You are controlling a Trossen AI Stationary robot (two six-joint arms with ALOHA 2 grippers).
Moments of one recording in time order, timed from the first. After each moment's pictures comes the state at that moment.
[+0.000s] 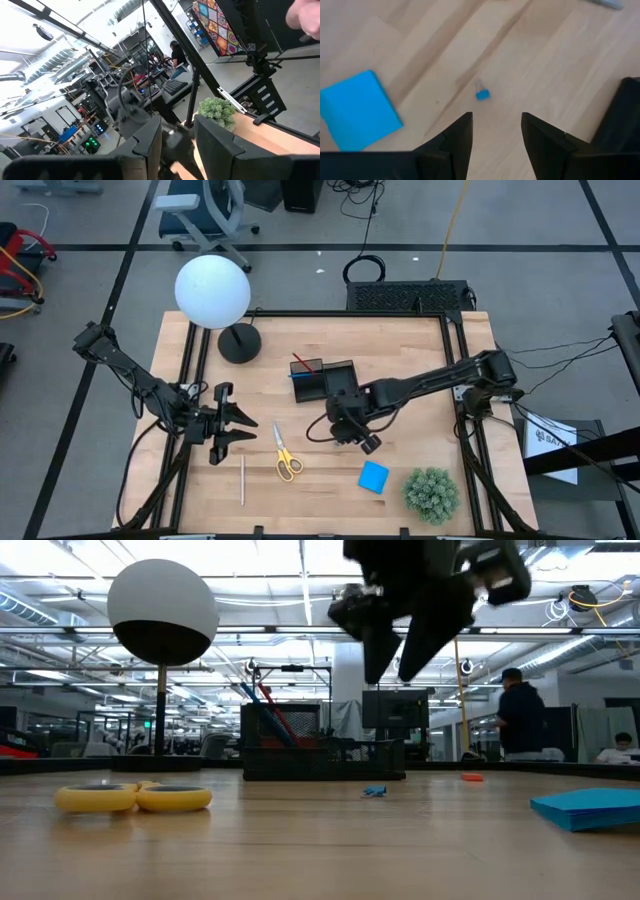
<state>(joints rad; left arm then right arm) -0.63 0.82 0.53 0.44 -0.37 0.66 0.17 1.80 1.36 -0.73 -0.14 -0.48</state>
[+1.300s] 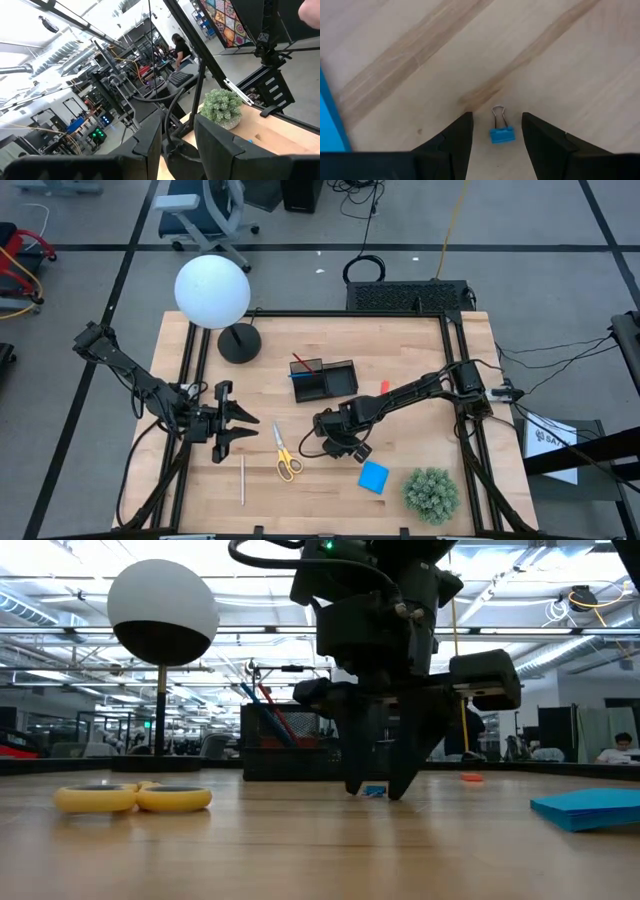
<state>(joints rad) -0.63 0.82 0.53 0.42 -0.42 0.66 0.19 2.07 1.37 -0.57 -0.19 -0.62</state>
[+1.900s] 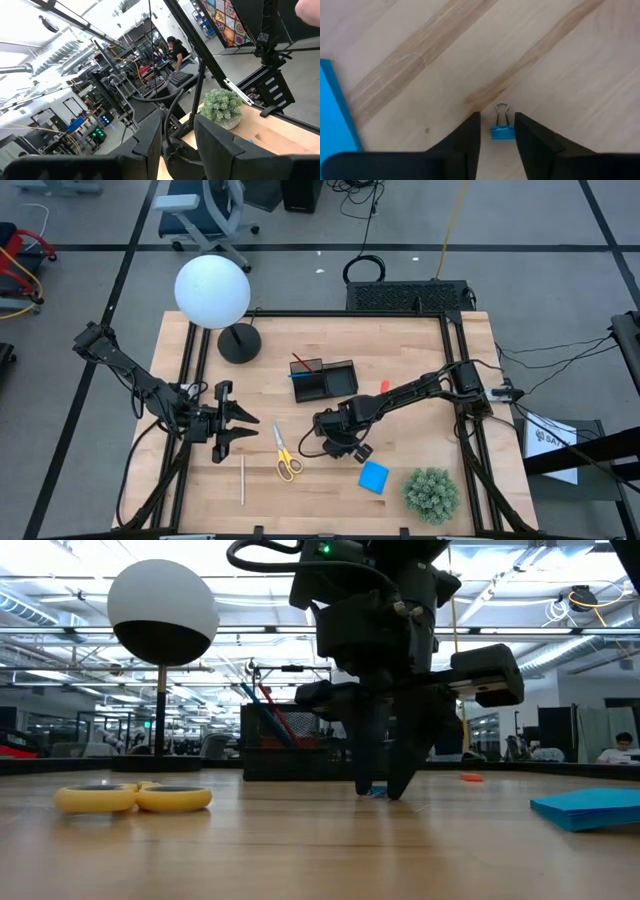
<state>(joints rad) -0.63 0.82 0.53 0.42 -0.42 0.65 0.19 2.07 1.39 -0.67 -0.21 -0.62</state>
